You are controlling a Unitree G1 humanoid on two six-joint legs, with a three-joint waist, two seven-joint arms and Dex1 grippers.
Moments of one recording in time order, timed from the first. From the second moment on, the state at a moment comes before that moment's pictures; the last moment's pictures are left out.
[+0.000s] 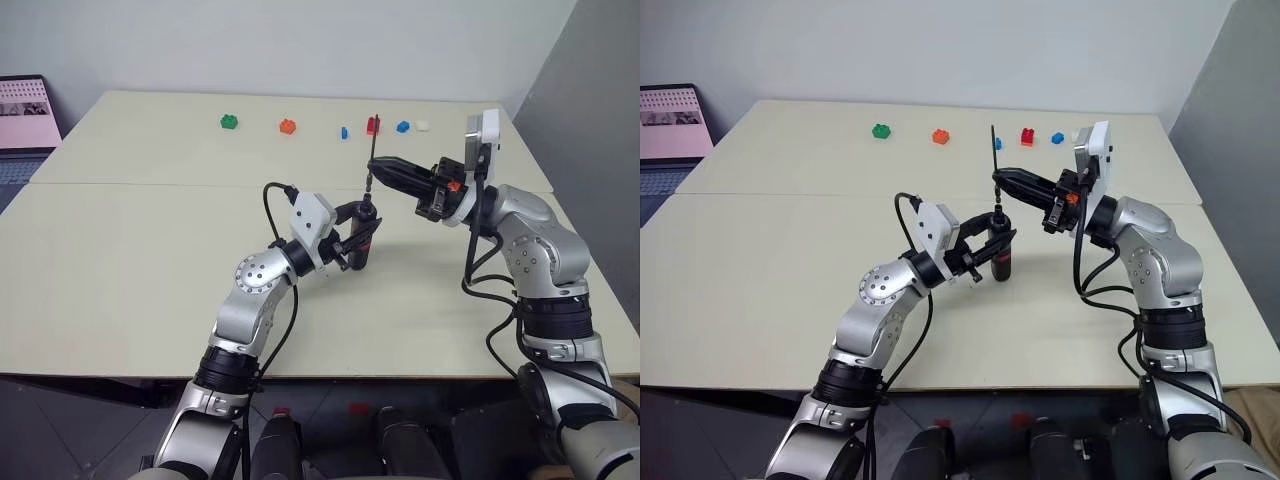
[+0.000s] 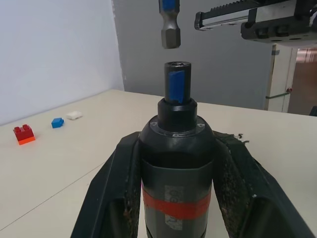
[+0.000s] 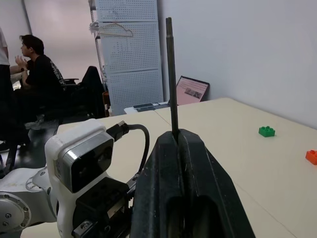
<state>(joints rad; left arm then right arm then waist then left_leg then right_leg) -0.50 0.19 -0.14 0.03 -0.23 0.11 -0.66 -0.76 -0.39 -0.05 0.01 0.59 0.49 0.97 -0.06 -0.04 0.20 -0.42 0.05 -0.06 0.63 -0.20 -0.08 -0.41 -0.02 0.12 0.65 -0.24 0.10</state>
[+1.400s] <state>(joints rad) -0.50 0.20 -0.14 0.03 -0.24 0.11 -0.67 -0.76 -0.41 -0.04 0.01 0.57 0.47 0.99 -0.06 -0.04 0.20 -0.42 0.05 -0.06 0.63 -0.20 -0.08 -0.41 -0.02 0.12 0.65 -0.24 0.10</state>
